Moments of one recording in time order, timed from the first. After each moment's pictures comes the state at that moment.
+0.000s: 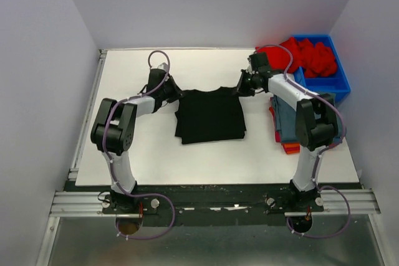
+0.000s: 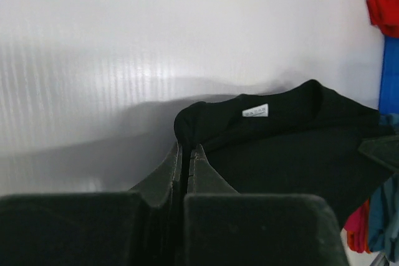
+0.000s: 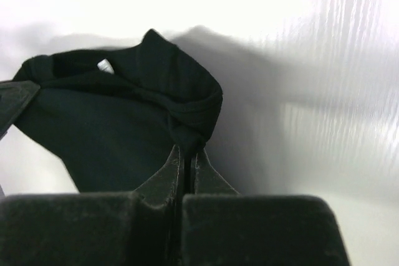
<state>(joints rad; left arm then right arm) -0.23 1.96 1.11 0.24 0.29 -0.70 0.29 2.02 1.52 -0.45 -0.25 0.54</state>
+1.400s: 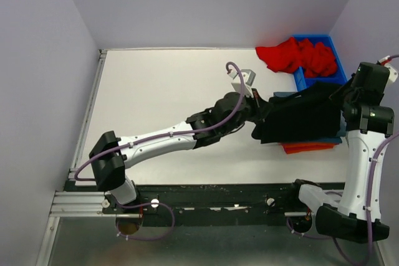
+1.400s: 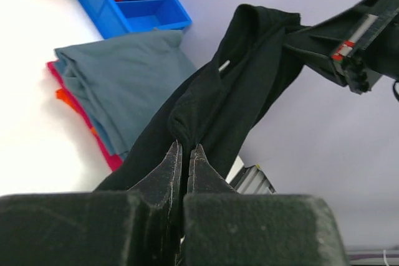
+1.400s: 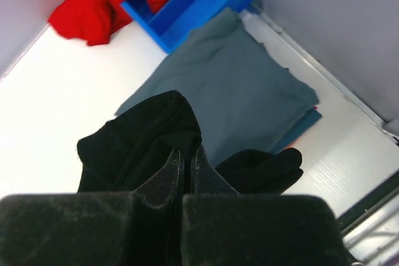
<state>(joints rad) -1.12 1.59 1.35 0.14 -0.25 -0.74 -0.21 1.03 1.43 -0.96 0.26 0.47</state>
